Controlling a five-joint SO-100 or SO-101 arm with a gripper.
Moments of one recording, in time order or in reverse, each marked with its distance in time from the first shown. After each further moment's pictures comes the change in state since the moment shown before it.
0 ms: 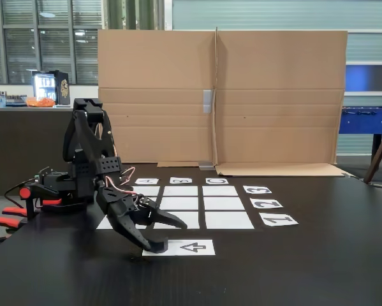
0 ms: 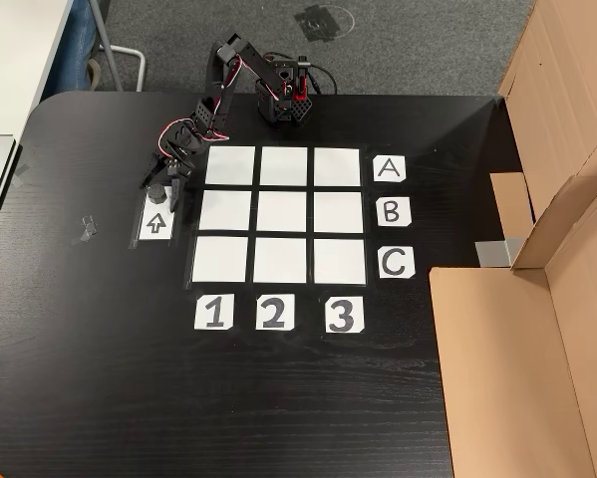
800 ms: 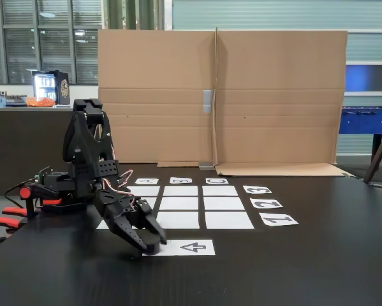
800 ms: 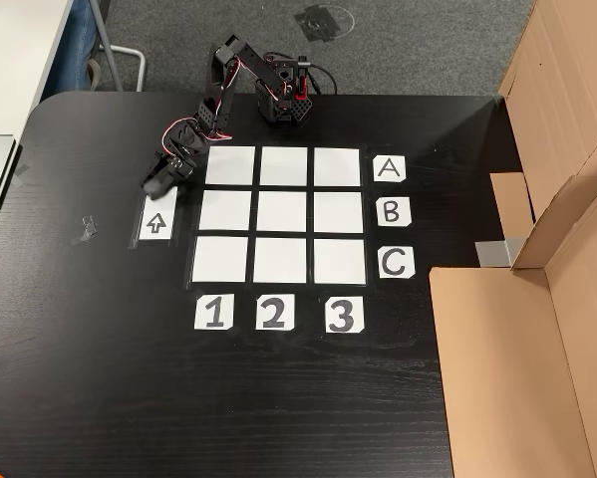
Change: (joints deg) arm 0.8 -1.1 3.0 -5.8 -1.2
